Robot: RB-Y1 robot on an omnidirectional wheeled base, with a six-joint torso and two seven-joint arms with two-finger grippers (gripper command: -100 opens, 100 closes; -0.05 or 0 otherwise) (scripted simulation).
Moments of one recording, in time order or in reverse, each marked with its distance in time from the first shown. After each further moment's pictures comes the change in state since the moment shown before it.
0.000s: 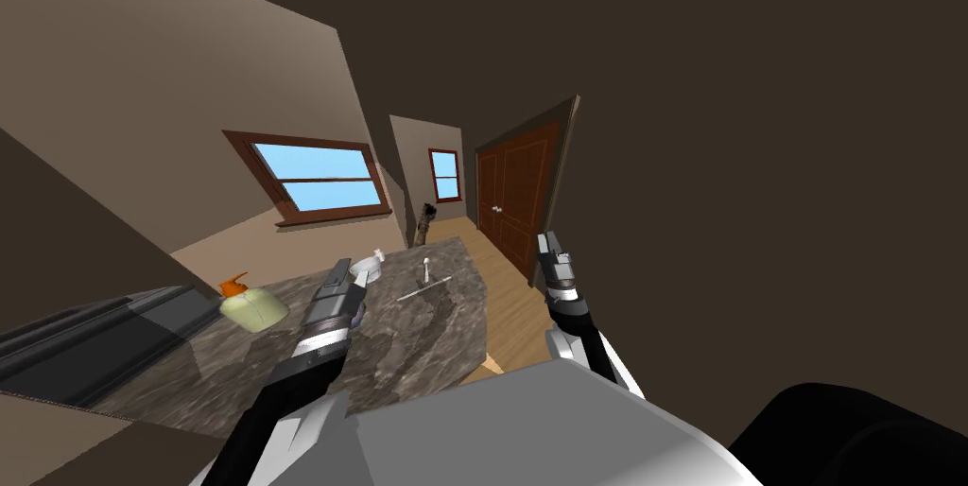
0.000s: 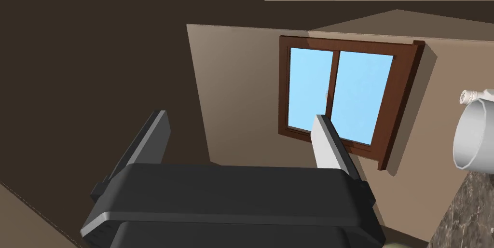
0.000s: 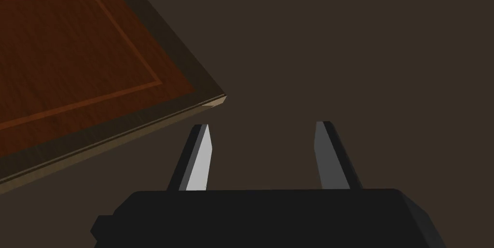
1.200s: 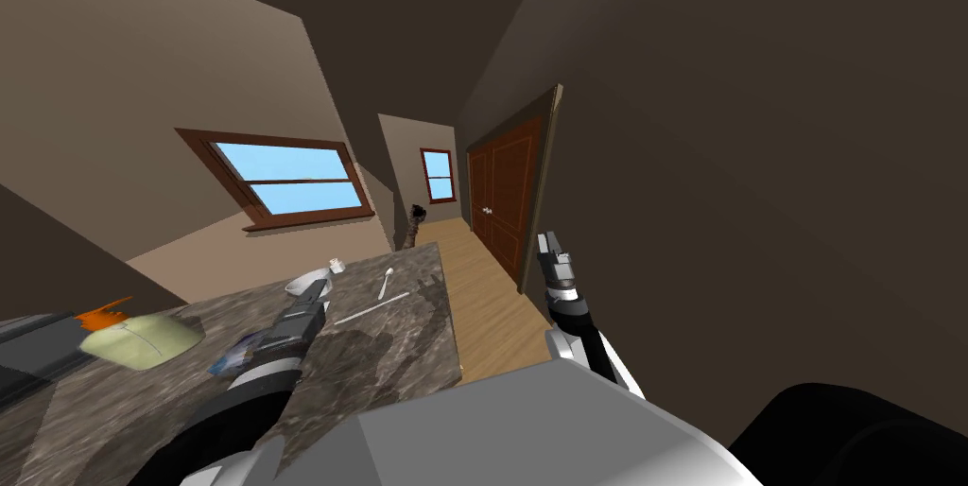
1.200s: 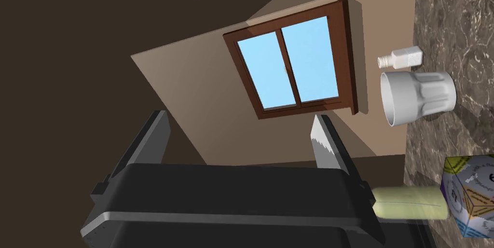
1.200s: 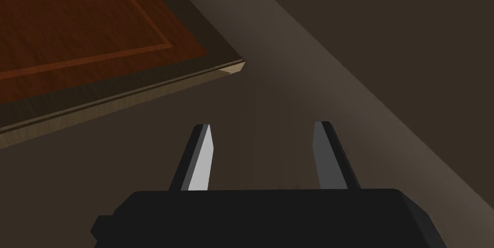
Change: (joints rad) left arm 0.090 0.051 0.186 -0.030 0.093 0.287 -0.153; right arm 0.000 0.000 0.000 0.000 0.000 0.000 0.000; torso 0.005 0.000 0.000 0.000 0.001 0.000
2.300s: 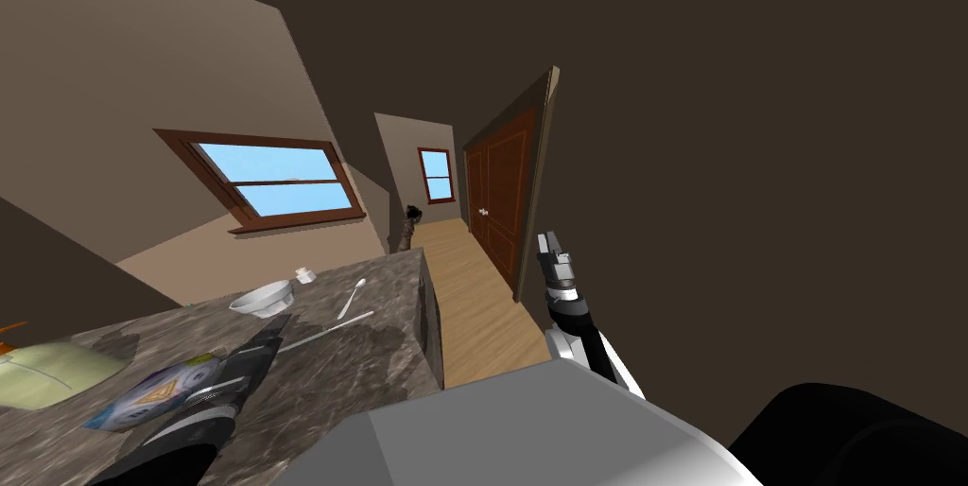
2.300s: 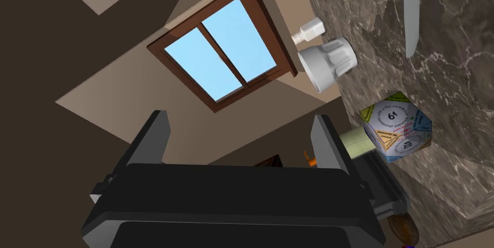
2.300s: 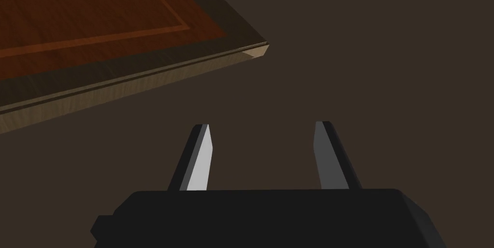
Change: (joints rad) left arm 0.062 0.017 0.169 0.010 0.064 0.308 -0.121; right arm 0.000 0.000 0.000 0.000 0.000 0.000 0.000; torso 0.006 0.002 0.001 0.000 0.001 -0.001
